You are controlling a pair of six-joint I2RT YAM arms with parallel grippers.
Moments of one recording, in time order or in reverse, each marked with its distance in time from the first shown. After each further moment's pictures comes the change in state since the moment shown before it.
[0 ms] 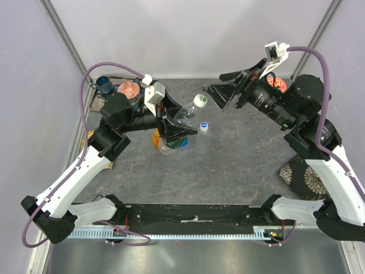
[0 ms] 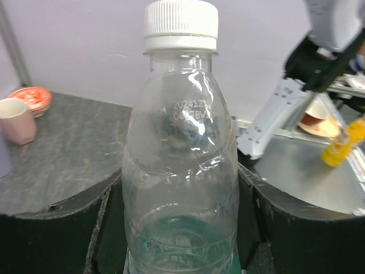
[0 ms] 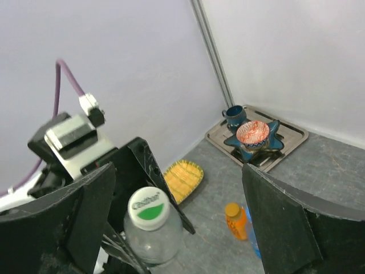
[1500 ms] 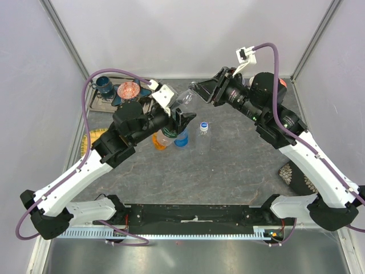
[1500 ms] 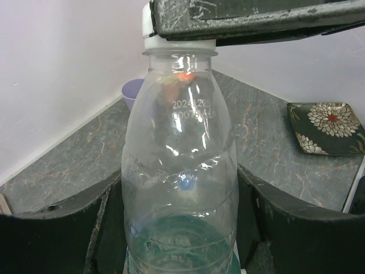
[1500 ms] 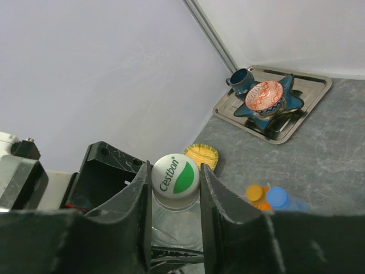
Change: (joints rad) left arm -0.187 -0.011 0.006 -0.168 -0.792 0.312; right arm 0.001 0.108 -0.124 0.111 0.082 0.238
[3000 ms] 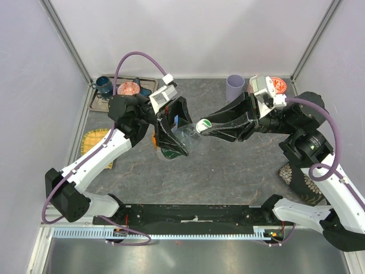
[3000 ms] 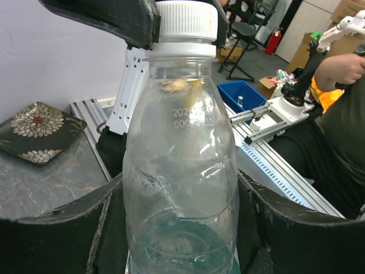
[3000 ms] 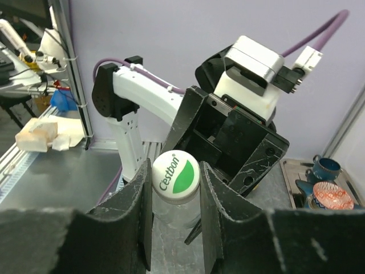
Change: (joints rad) left arm 0.194 0.246 0.019 1.007 1.408 -1.035; right arm -0.023 -0.227 -0.145 0.210 -0.804 -0.454
